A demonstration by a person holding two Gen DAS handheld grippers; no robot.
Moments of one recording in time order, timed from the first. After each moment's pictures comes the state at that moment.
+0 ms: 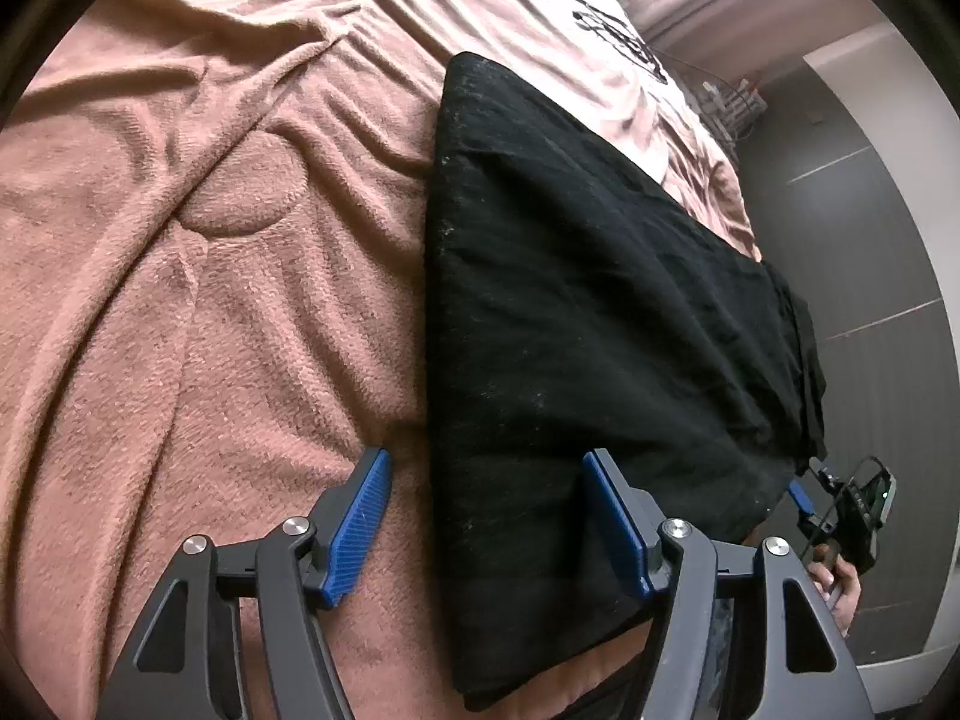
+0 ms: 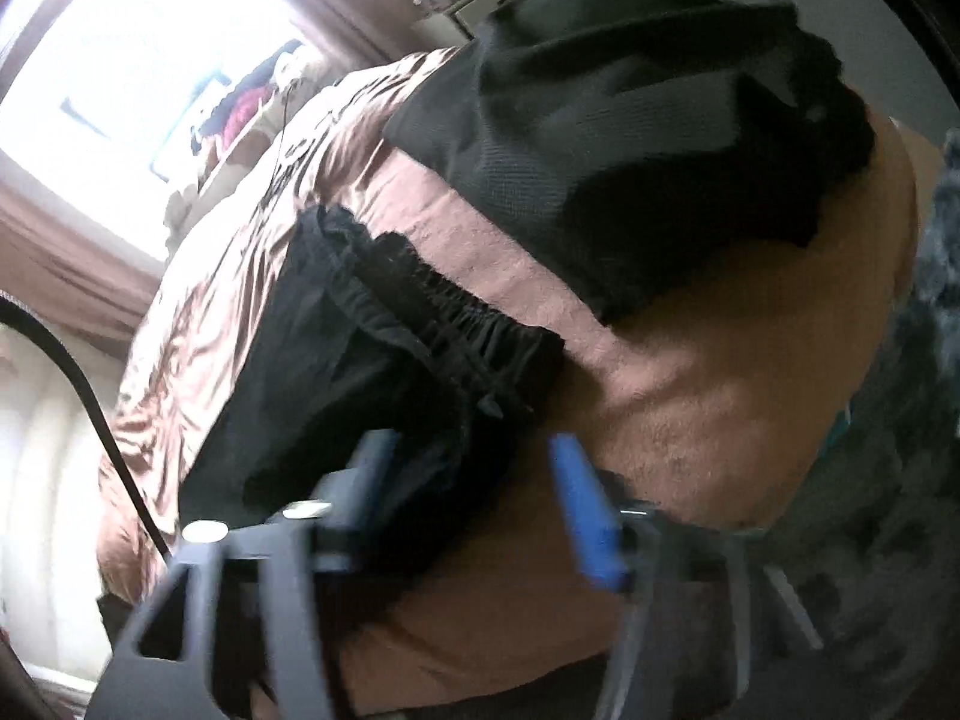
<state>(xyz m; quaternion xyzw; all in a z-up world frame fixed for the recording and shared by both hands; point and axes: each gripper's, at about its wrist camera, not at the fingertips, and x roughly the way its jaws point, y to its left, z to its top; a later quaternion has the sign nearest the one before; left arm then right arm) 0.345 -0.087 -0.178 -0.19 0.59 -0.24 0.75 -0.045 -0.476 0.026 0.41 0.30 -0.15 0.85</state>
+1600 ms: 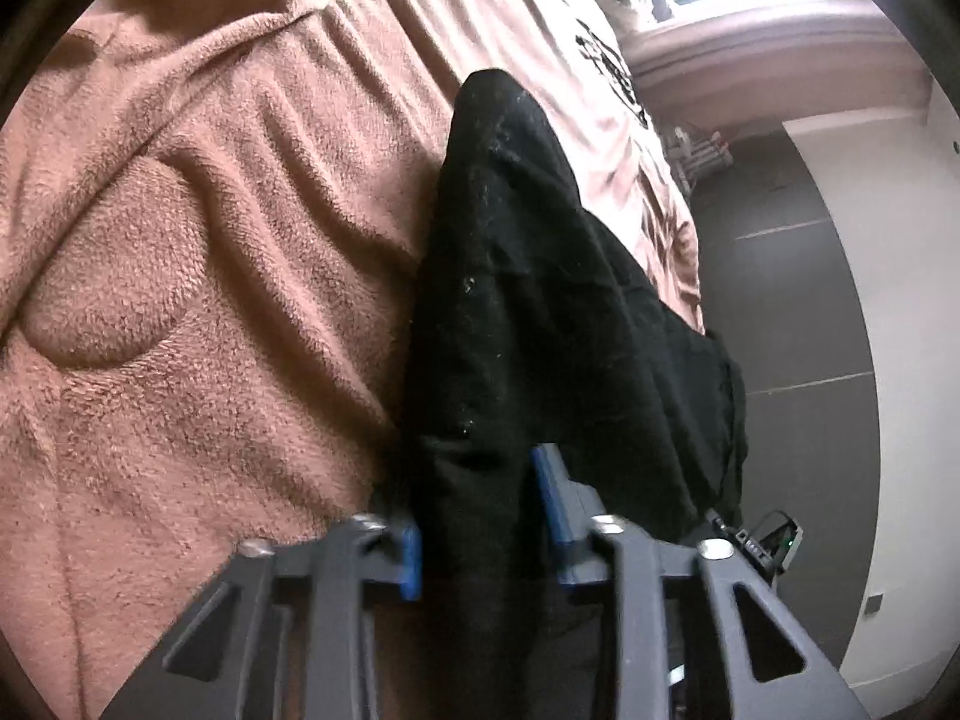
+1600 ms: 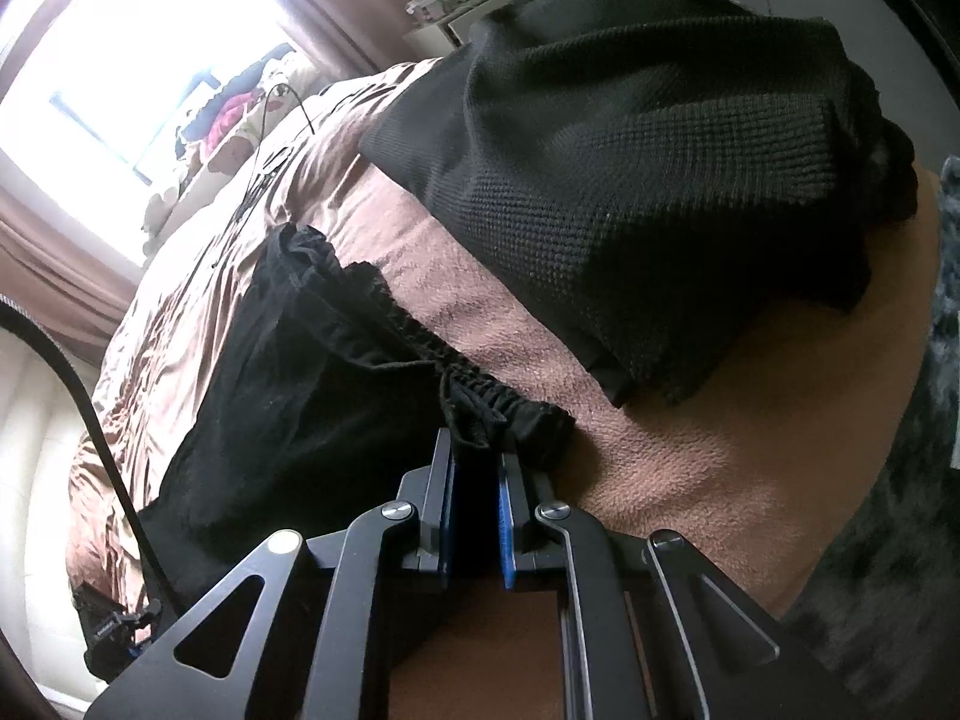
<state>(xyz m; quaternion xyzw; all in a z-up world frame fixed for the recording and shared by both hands) 0.404 -0.092 -0.204 -0.31 0.57 -0.29 0.70 -0.004 -0.488 0.019 0.37 0.31 -0.18 0.86</state>
